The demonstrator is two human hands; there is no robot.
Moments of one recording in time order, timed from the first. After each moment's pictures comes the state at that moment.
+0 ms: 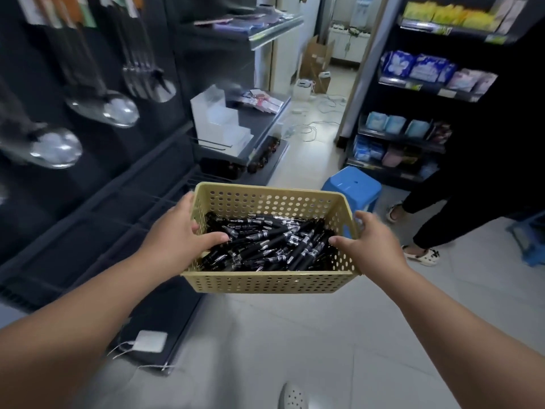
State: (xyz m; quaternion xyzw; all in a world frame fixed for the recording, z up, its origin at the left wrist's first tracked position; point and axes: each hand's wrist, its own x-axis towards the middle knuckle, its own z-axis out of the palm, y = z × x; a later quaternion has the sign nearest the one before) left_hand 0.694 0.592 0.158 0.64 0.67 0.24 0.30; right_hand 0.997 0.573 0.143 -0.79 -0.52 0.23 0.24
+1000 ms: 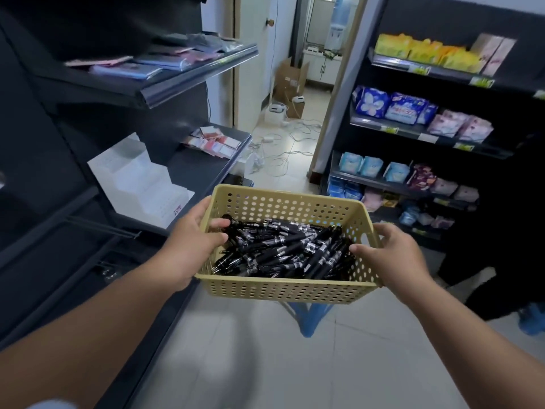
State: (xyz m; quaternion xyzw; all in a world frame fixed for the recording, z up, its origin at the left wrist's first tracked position) left_hand 0.948 1.004 0.168 0.50 0.57 0.39 0.52; right_hand 1.254 0.957 0.166 -0.81 -0.45 0.21 0.31
